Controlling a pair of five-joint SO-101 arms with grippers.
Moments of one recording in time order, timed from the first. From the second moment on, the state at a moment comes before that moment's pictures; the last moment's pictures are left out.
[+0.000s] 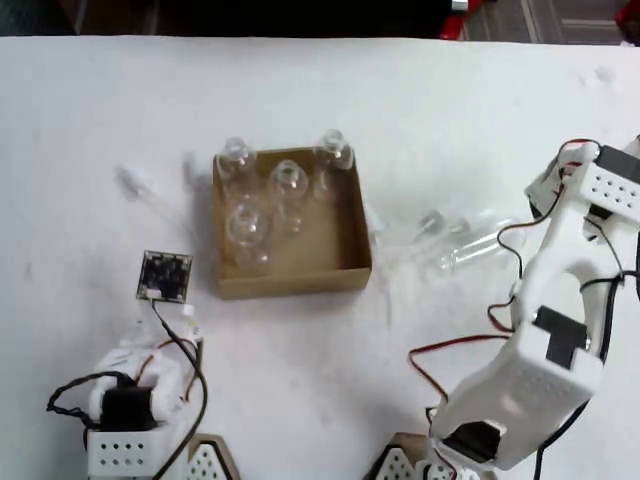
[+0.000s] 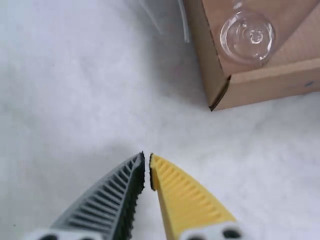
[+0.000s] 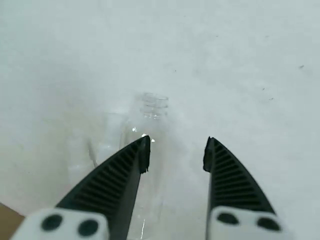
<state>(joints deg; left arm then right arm) -7.7 -104.3 97.1 72.0 -3.8 24.7 19.2 -13.3 77.0 -27.7</state>
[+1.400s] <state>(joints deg) -7.7 -104.3 97.1 72.0 -3.8 21.8 30.9 -13.9 66.6 -27.8</state>
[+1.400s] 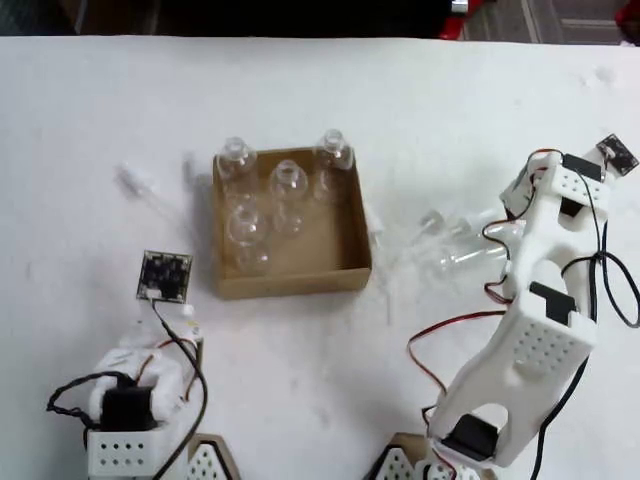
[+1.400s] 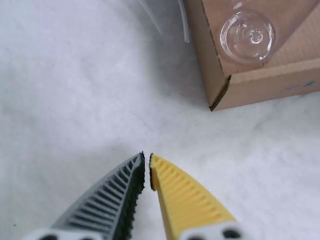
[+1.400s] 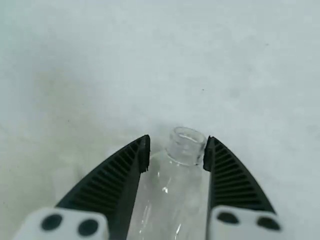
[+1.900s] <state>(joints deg) -7.7 -104.3 97.1 72.0 -3.8 21.8 31.0 -13.9 66.6 -27.8</state>
